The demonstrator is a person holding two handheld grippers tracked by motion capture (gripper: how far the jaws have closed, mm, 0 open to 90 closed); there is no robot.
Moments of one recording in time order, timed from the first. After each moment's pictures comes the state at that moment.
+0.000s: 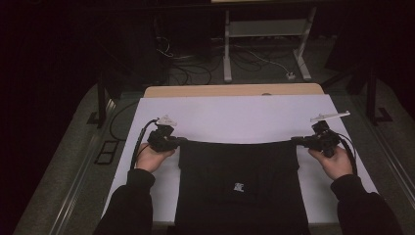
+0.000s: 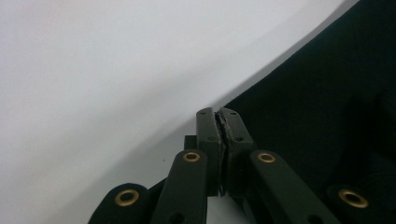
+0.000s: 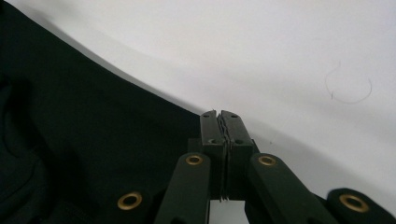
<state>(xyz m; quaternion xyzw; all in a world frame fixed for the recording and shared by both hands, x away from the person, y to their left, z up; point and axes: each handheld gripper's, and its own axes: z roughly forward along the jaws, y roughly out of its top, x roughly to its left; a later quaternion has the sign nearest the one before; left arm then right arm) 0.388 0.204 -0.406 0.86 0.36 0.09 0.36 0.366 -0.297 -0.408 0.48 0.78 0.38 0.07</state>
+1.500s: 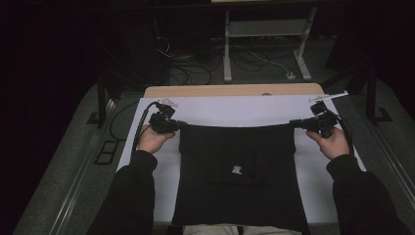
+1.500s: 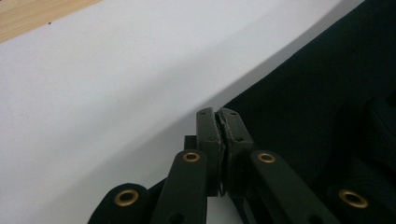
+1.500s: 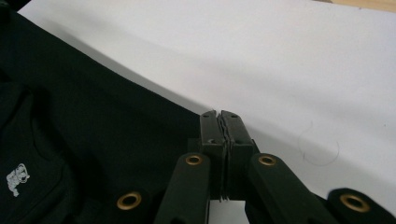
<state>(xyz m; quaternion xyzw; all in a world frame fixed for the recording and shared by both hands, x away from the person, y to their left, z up) 0.434 0.199 -0.378 0.86 0.37 0.10 0.35 0.410 -0.295 -0.379 0.49 0.78 0.39 0.07</state>
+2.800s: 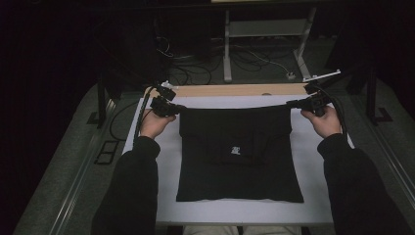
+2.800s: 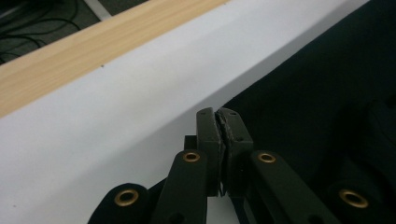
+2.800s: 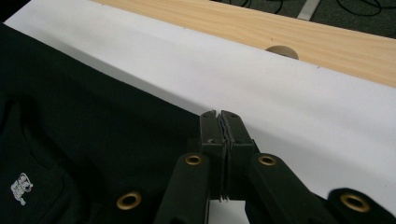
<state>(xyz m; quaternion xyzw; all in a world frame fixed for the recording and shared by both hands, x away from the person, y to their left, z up) 0.474 0.195 -0.354 0.84 0.39 0.14 0.34 0.464 -0.285 -0.354 0.50 0.77 0.38 0.10</state>
